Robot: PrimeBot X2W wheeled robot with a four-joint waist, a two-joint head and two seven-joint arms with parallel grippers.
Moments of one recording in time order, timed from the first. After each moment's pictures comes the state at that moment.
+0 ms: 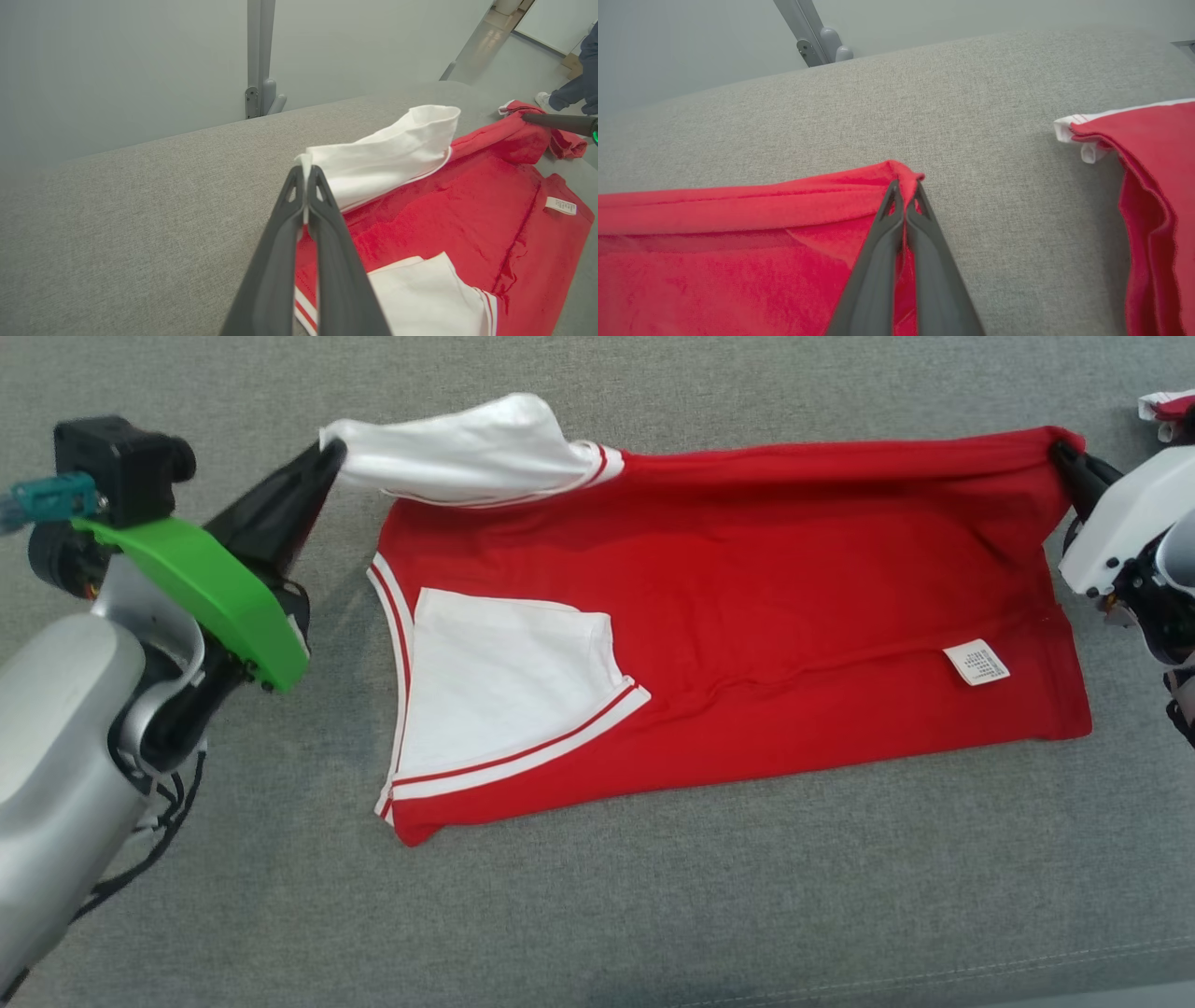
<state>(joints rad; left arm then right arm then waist) -0.95 0.65 -0.93 0.31 -1.09 -0.11 -0.05 -0.89 -0.51 0.40 0.75 0.83 0.13 0.17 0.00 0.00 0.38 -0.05</state>
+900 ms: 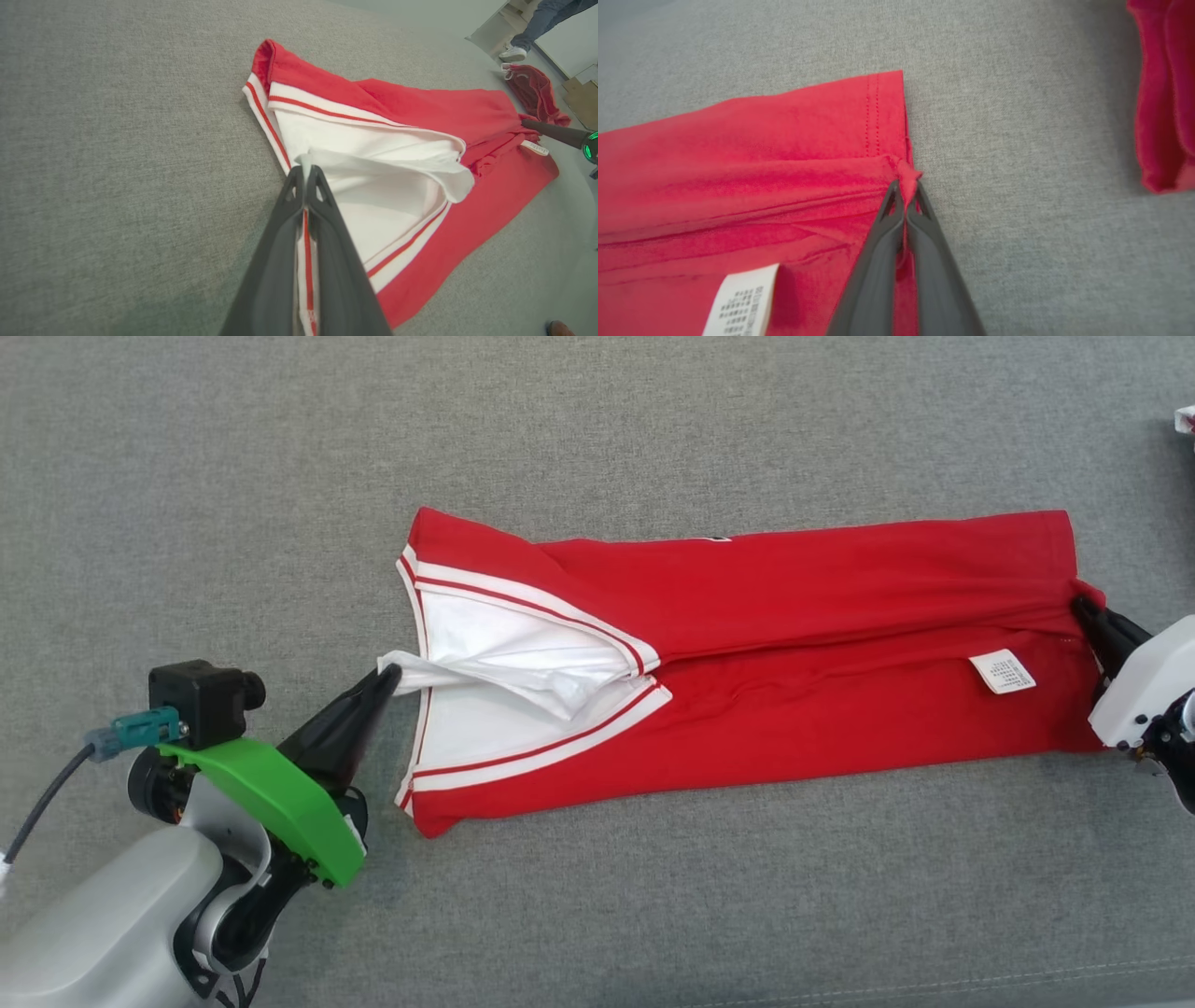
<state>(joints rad) -0.61 0.72 -0.96 0.08 -1.20 0.03 -0.12 -0.54 -0.61 0.34 0.54 0.88 0.13 0.14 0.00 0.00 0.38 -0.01</state>
